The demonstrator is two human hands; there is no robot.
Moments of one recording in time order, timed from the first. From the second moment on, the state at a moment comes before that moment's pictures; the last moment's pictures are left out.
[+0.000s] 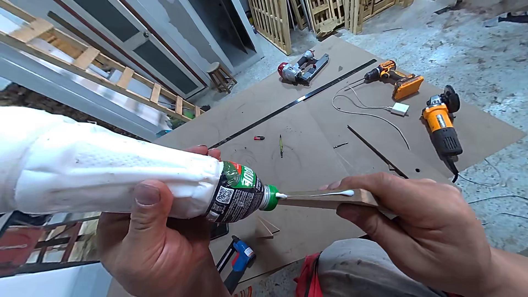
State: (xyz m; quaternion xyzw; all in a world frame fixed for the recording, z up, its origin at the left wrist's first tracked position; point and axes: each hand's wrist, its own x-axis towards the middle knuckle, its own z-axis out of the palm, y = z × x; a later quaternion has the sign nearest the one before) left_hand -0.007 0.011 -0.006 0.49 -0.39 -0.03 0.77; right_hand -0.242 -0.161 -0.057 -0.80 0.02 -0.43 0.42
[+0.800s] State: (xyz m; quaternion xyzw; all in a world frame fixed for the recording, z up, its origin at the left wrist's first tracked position) left_hand -0.043 -0.029 0.026 0.45 -0.42 -0.09 0.79; right_hand -0.229 -0.162 -0.066 -0.81 0.04 -0.41 0.42
